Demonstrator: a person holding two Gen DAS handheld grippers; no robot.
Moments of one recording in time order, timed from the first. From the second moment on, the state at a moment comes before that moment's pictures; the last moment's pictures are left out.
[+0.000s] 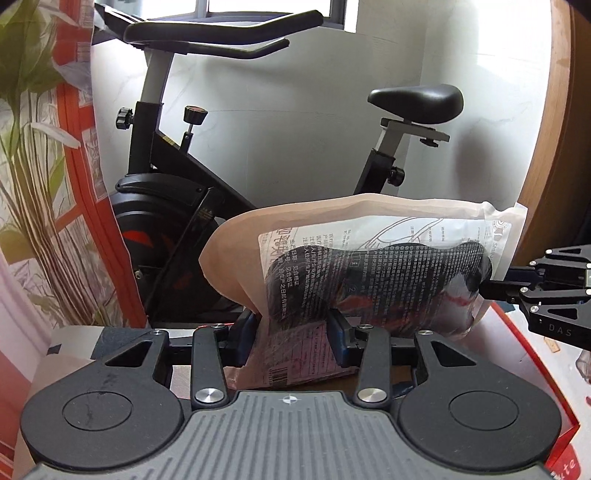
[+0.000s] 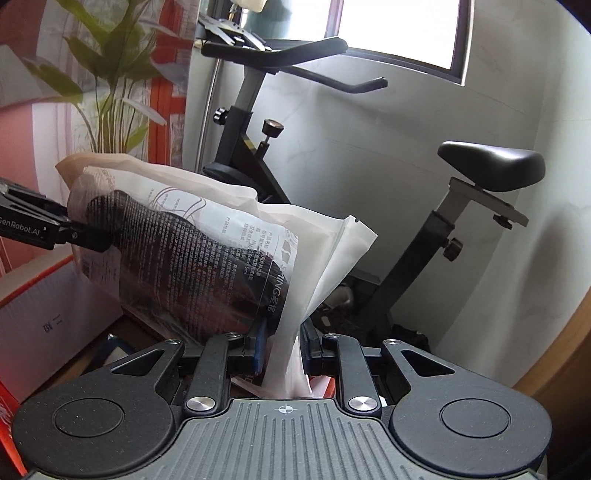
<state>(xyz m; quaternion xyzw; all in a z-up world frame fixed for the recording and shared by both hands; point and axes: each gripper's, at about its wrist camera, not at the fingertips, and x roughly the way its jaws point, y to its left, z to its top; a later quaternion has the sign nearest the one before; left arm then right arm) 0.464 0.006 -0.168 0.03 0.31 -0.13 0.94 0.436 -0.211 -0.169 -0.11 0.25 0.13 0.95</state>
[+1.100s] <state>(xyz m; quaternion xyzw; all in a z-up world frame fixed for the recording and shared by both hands) 0.456 0.014 -0.161 0.03 0.32 -0.11 0.94 0.422 -0.211 -0.166 -0.15 0.24 0.13 0.95</state>
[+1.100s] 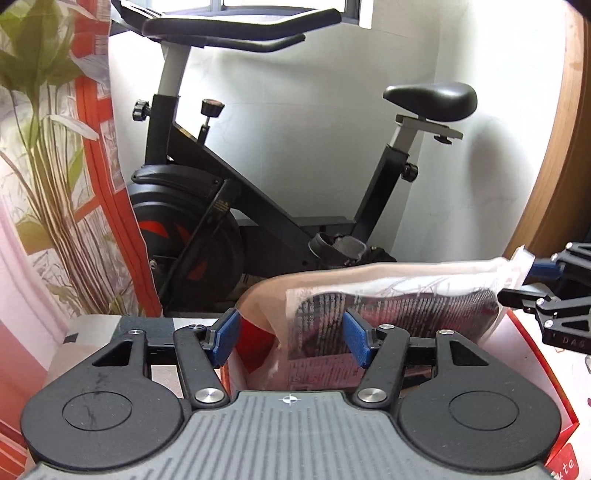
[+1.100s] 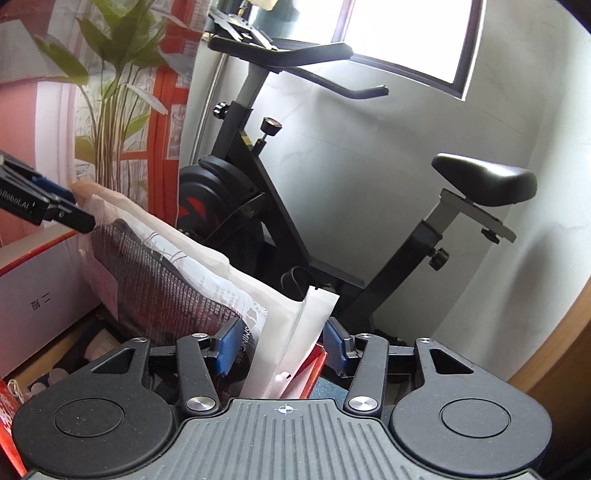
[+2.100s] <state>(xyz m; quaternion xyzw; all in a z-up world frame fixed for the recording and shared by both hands) 0.457 0.003 -0.160 0.02 0.31 -0.13 0.94 0.439 -0.174 -0.196 -0.21 0.30 0.12 0.93</state>
